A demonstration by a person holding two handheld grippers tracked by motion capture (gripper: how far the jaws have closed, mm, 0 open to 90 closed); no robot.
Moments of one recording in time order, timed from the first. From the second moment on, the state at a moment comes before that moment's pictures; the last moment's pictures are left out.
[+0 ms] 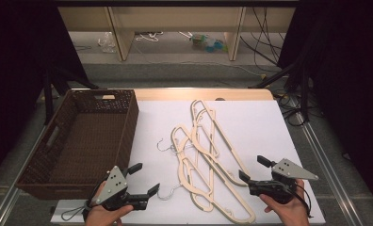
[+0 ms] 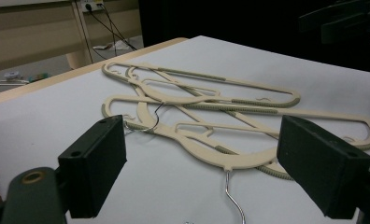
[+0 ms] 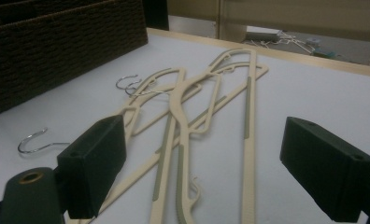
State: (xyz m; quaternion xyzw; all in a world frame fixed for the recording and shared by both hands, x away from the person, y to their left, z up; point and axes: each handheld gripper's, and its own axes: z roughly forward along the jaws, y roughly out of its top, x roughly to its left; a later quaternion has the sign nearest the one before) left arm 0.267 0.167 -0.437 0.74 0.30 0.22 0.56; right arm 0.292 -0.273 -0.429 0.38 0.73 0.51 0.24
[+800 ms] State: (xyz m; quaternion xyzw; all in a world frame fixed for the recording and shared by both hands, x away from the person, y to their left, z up) left arm 0.272 0.166 -0.439 0.75 0.29 0.22 0.56; right arm 0.331 -0.246 -0.430 0.35 0.83 0.40 0.17
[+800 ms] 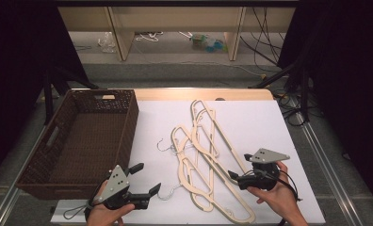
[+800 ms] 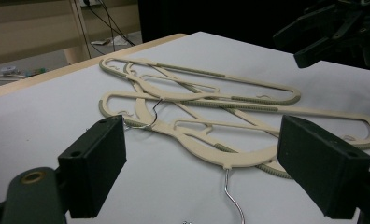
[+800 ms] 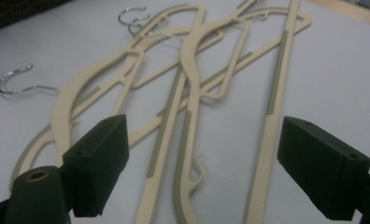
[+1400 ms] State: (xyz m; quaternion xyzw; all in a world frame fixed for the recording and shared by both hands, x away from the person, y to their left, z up) left arm 0.266 0.164 -0.440 0.75 0.29 0.21 0.56; right arm 0.389 -0.203 -0.441 0.35 0.90 0.24 0.08
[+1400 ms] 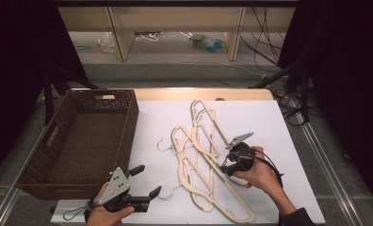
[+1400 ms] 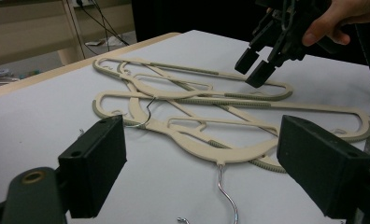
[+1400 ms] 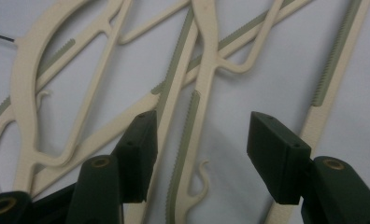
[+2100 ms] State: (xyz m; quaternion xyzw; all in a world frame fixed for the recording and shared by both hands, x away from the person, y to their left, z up) left arm 0.267 0.163 -0.442 0.75 0.29 0.21 0.55; right arm 0.405 -0.190 -0.456 0.33 0.93 0.15 0.07
